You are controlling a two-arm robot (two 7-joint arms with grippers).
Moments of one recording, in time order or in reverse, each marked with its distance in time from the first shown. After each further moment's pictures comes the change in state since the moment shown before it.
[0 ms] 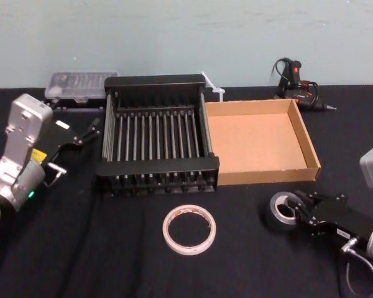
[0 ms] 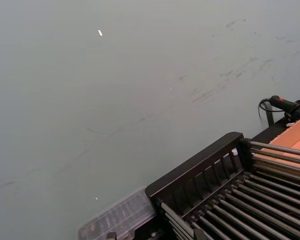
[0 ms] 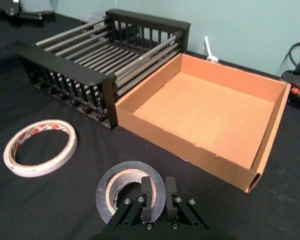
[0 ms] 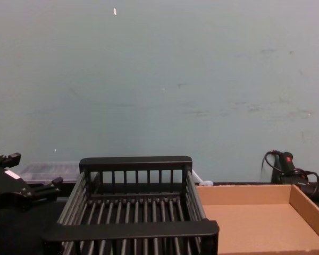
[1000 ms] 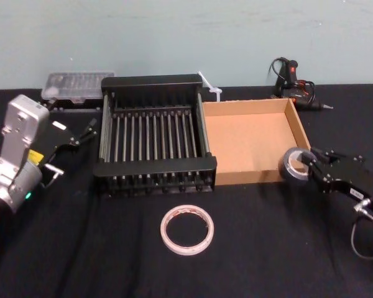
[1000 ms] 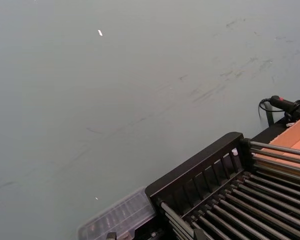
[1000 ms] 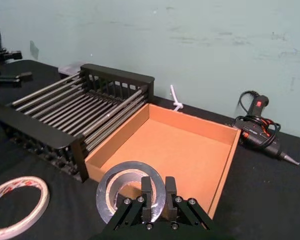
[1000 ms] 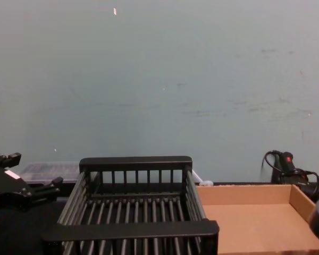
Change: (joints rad) left arm 0.000 0.000 0.000 0.000 0.000 0.000 0.000; right arm 0.043 -0.015 0.071 -0.023 0.074 -0.026 -0.038
